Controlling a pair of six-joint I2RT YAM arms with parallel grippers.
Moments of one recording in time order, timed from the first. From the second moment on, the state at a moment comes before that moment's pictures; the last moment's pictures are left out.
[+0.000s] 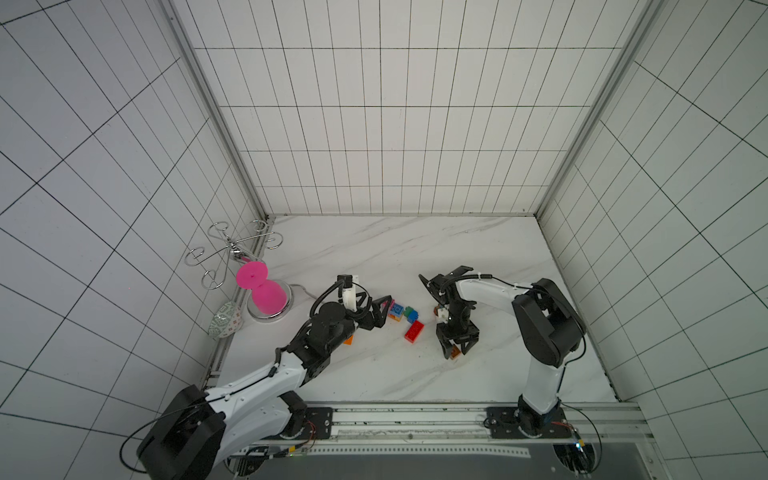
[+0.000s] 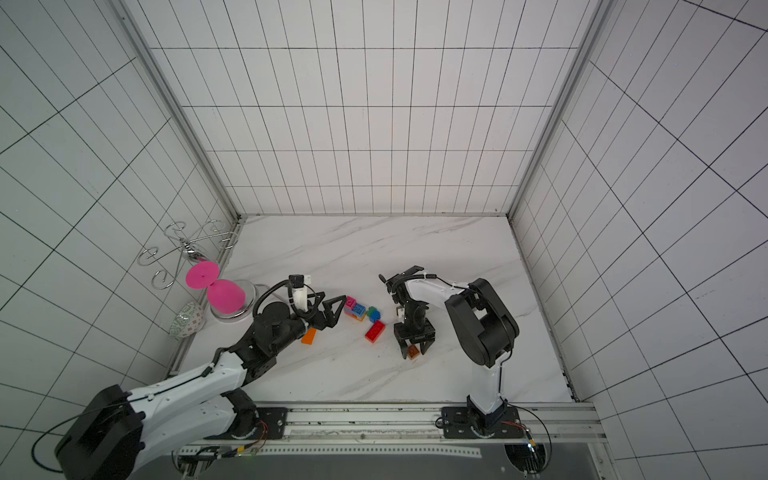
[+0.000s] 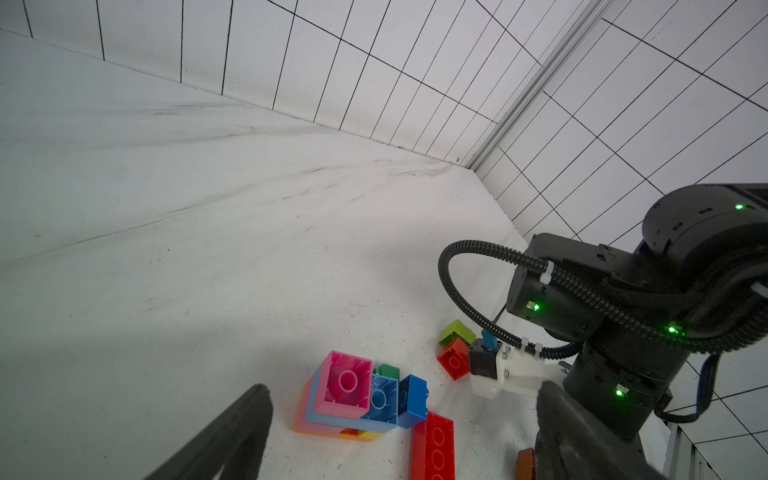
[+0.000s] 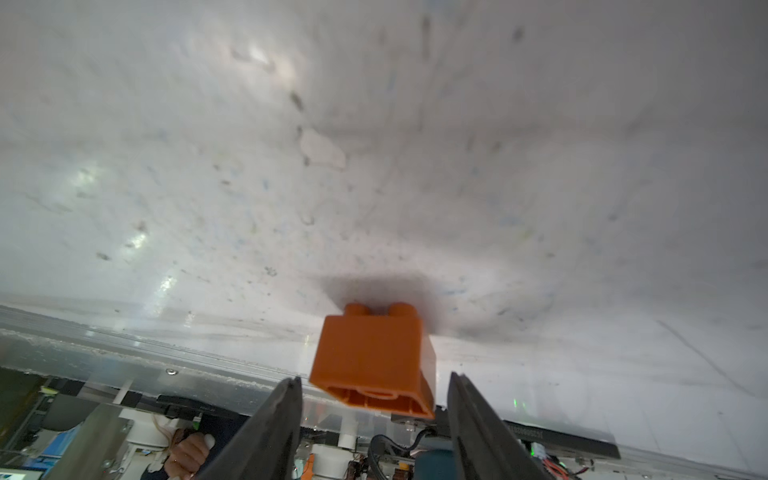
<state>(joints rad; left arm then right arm) -0.65 1.01 0.34 0.45 0.02 -0.56 0.62 1.87 1.19 -1.26 -0.25 0.24</state>
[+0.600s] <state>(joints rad) -0.79 0.92 0.34 0.45 -0.01 -0.47 0.74 1.54 0.99 -0.98 -0.04 0.30</state>
